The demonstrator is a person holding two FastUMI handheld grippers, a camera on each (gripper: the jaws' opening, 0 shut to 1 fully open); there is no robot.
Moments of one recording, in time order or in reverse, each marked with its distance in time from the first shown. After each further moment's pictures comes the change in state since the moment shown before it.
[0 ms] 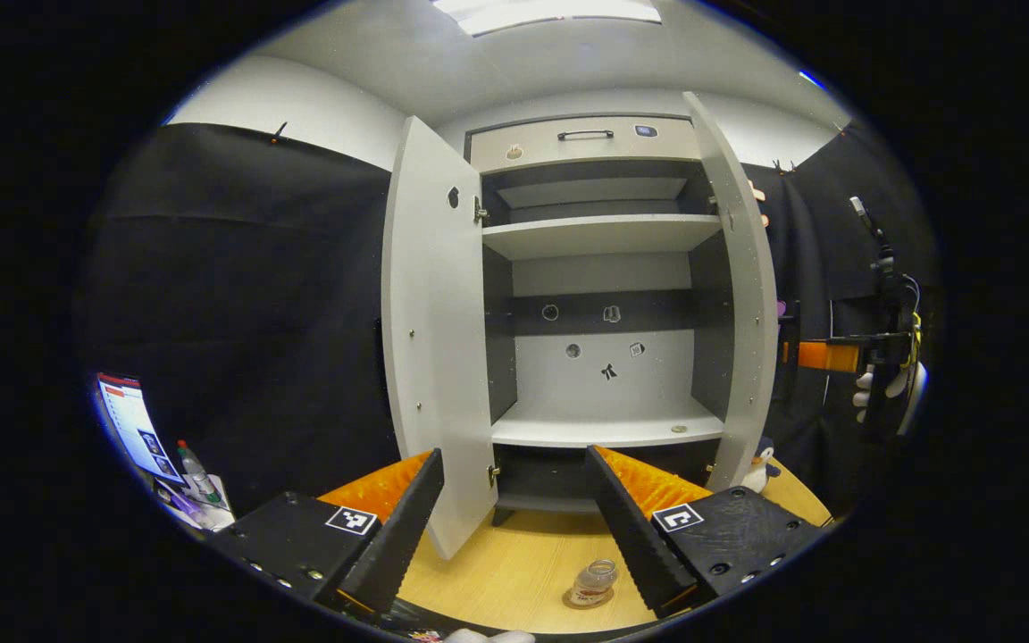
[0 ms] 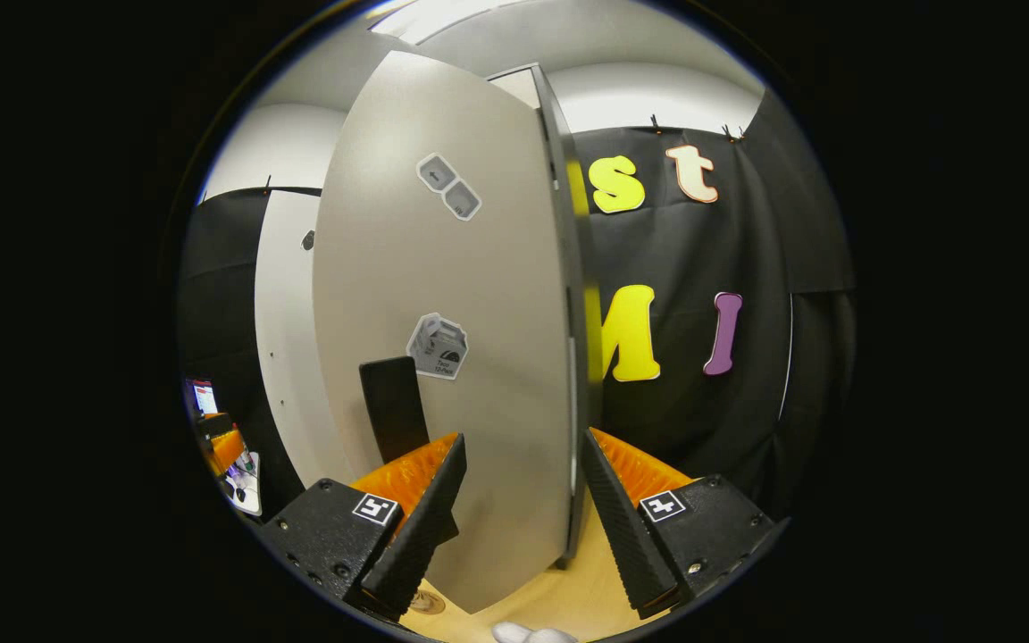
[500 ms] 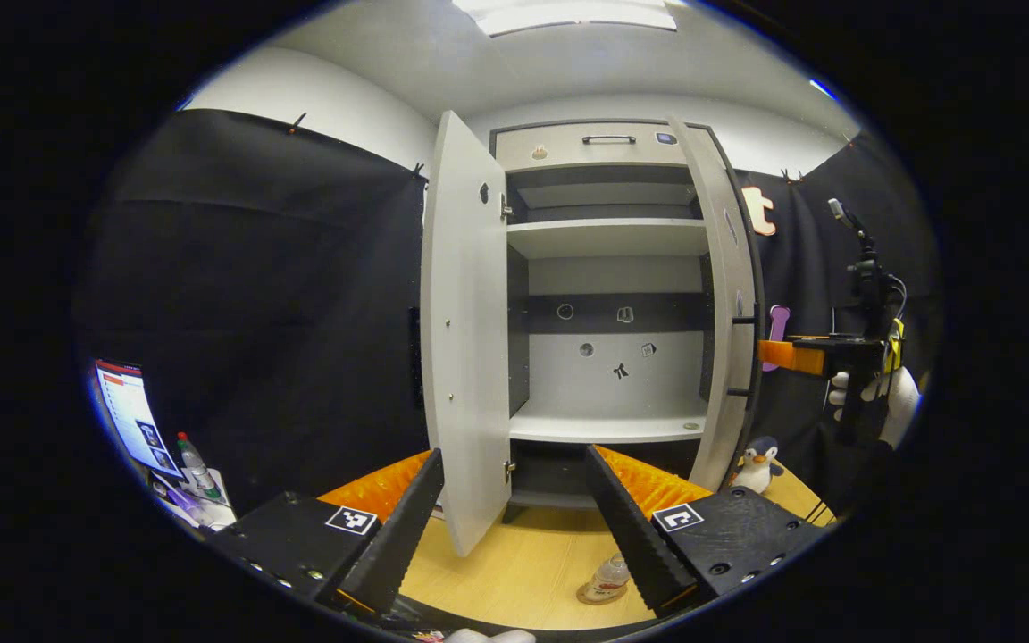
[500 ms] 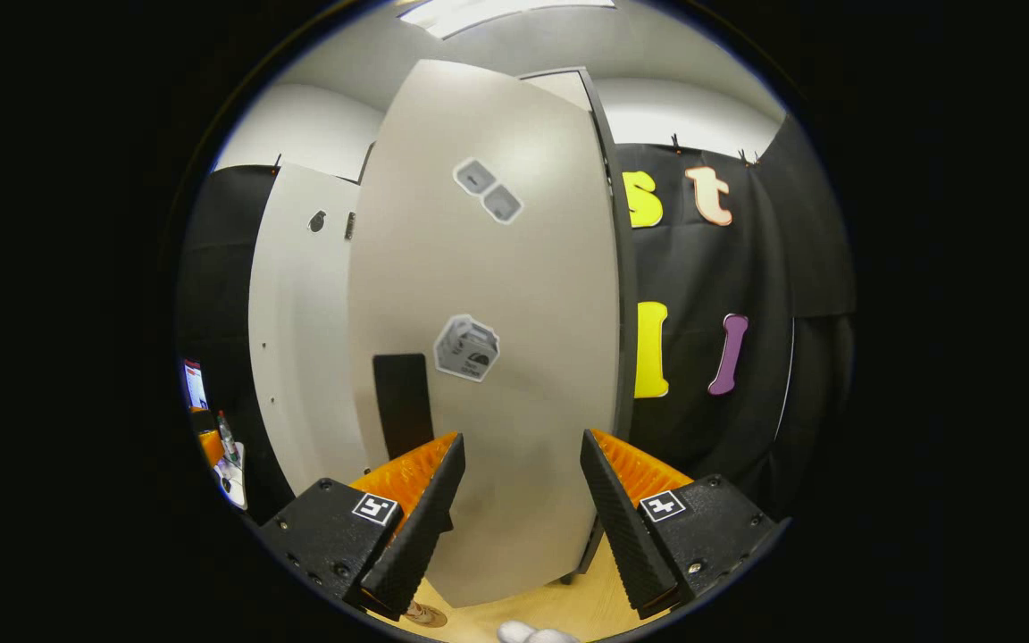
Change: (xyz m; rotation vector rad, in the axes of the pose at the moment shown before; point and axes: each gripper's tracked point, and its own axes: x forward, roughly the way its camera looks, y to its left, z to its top) left arm -0.011 0.050 -0.013 -0.035 -0.004 -0.014; right arm 0.016 0.051 0.009 -0.080 -0.046 -0.057
